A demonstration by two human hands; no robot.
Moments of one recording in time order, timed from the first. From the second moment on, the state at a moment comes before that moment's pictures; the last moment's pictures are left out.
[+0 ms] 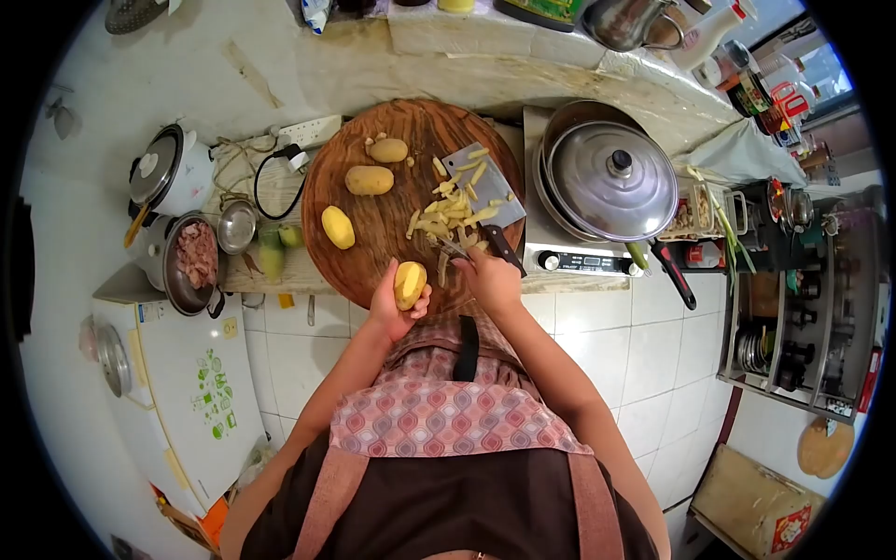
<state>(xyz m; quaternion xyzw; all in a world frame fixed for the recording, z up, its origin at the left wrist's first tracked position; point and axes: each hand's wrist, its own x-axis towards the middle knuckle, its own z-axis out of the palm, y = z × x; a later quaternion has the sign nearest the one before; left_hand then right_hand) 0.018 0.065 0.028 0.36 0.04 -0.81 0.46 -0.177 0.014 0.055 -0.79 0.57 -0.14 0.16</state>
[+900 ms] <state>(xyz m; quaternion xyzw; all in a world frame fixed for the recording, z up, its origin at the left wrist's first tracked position) 0.018 0.062 0.037 0.47 0.02 -0.72 0.51 -0.179 0.024 0.067 -0.76 0.58 -0.15 0.24</state>
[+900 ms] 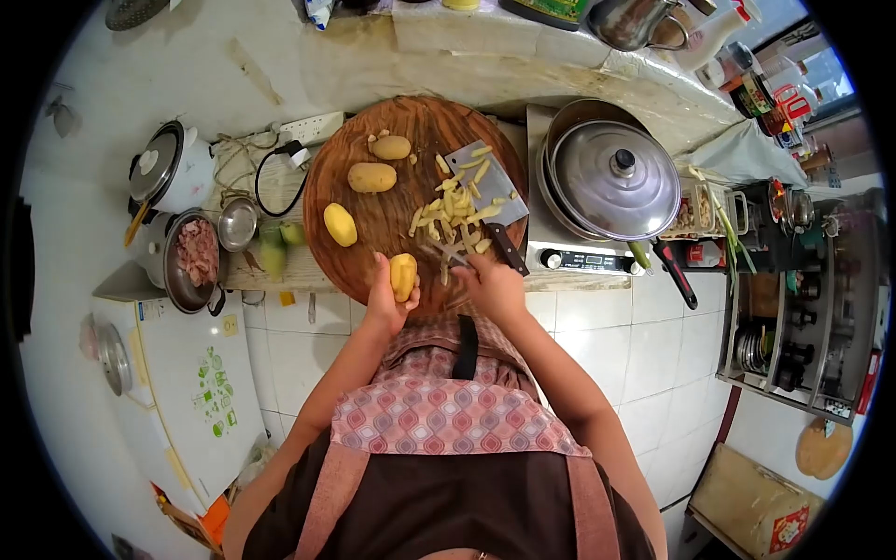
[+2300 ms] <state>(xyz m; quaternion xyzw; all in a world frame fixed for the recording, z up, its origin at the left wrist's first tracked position) 0.023 0.067 0.044 0.32 0.15 -0.80 0.48 -0.152 0.044 0.095 -0.84 0.45 -0.20 0.23</state>
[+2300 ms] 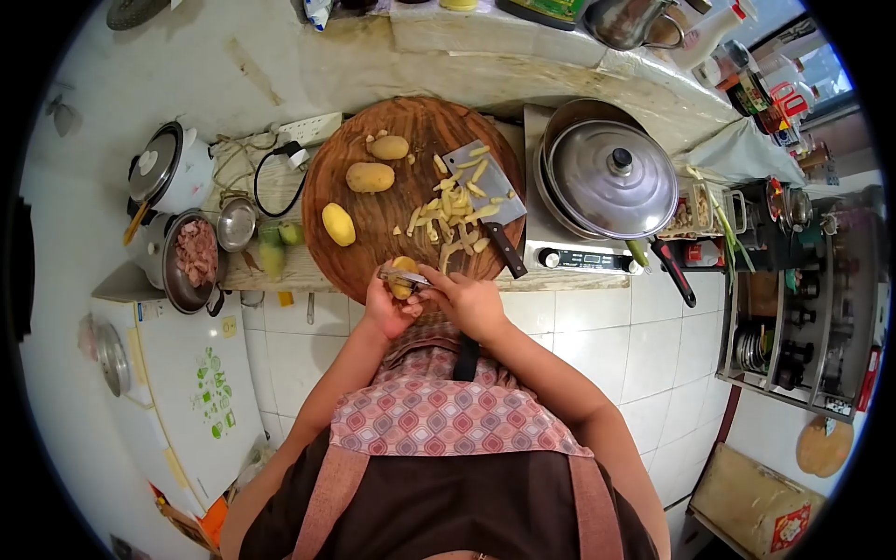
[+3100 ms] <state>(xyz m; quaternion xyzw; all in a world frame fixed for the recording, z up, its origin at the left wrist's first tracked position) 0.016 0.066 0.038 0.35 0.03 -0.82 0.45 -0.173 0.012 0.065 -0.79 0.56 -0.18 0.16</state>
